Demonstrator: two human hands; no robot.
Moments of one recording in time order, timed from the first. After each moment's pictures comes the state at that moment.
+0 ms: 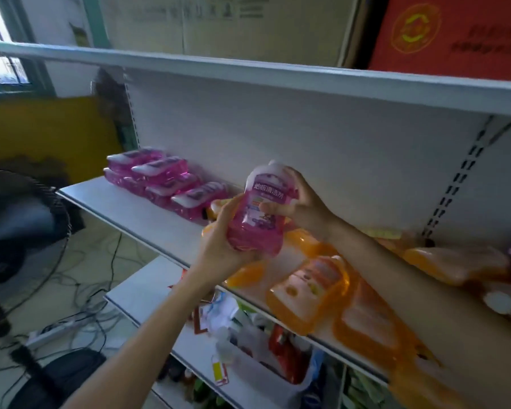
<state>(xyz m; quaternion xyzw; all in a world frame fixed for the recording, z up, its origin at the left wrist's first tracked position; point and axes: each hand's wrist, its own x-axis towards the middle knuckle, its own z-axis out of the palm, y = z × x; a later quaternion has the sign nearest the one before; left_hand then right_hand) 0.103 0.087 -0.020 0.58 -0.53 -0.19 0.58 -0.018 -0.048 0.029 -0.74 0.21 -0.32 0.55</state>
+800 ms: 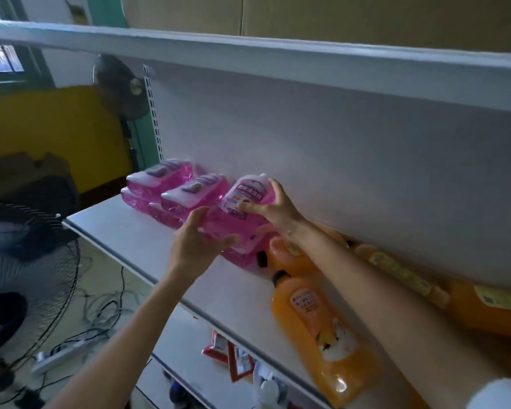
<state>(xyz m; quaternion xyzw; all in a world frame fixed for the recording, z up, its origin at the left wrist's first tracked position) 0.336 0.022 -0.035 0.76 -0.40 -0.06 0.50 0.239 -0.130 -0.019 -0.68 0.31 -0.28 0.60</state>
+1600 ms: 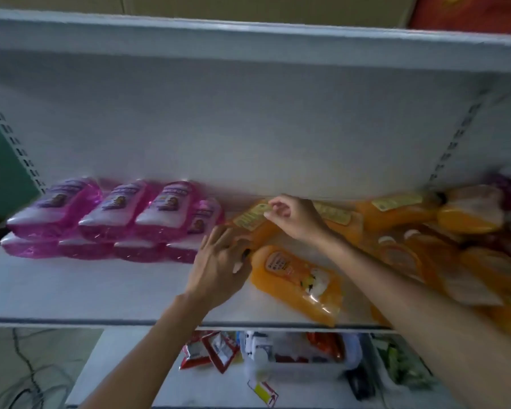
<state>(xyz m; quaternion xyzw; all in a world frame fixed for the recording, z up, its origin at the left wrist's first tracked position) 0.304 0.004 -0.063 0.48 -0.80 0.06 0.35 0.126 -0.070 -0.020 -0.75 0.55 -0.29 0.21</state>
